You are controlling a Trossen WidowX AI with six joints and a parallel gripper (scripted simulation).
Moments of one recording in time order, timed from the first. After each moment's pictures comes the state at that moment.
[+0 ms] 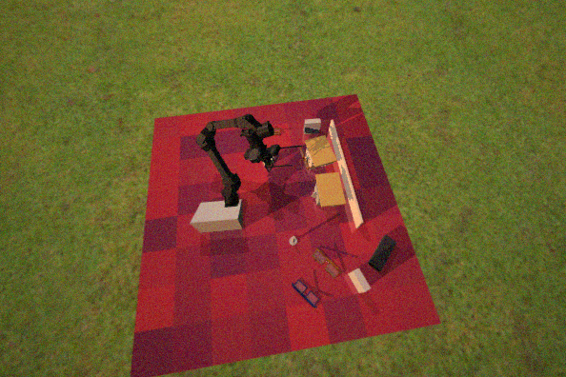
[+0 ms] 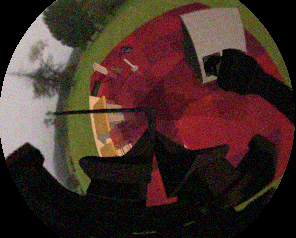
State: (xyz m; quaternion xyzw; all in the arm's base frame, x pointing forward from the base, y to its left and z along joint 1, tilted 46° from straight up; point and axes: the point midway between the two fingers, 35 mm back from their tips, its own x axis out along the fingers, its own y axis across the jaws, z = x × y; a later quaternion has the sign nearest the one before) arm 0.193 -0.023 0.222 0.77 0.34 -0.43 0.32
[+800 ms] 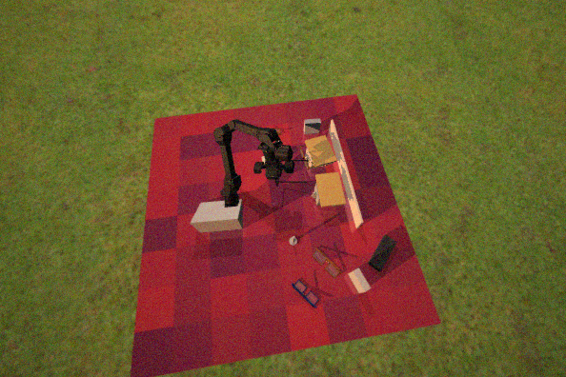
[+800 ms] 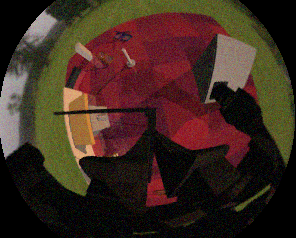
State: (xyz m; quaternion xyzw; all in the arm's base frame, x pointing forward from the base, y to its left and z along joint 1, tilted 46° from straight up) arm 0.234 -0.060 0.159 0.70 0.50 -0.40 0.32
